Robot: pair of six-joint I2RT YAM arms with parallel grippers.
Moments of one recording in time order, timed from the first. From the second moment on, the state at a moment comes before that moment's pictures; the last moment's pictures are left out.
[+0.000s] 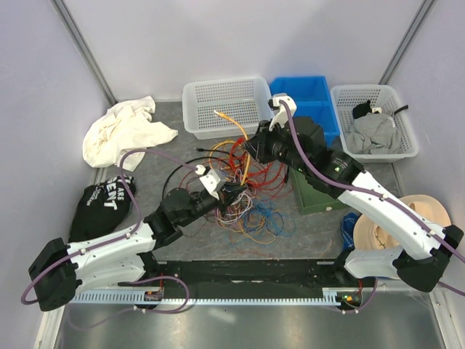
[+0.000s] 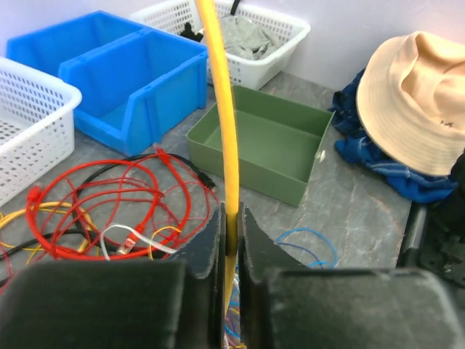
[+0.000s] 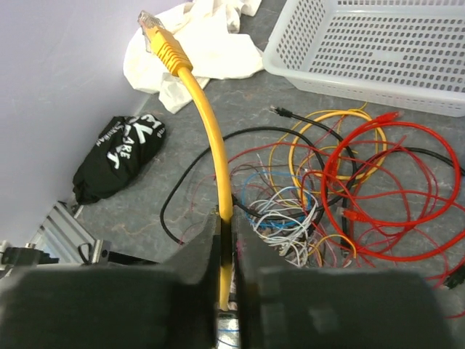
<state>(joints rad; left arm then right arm) -0.95 0.96 0.45 0.58 0.03 -0.05 0.83 1.26 1.41 -0.43 0.10 0.45</state>
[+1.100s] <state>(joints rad) -0.73 1.14 1.28 -0.05 0.05 -0.61 0.82 1.02 0.66 0.30 -0.05 0.54</state>
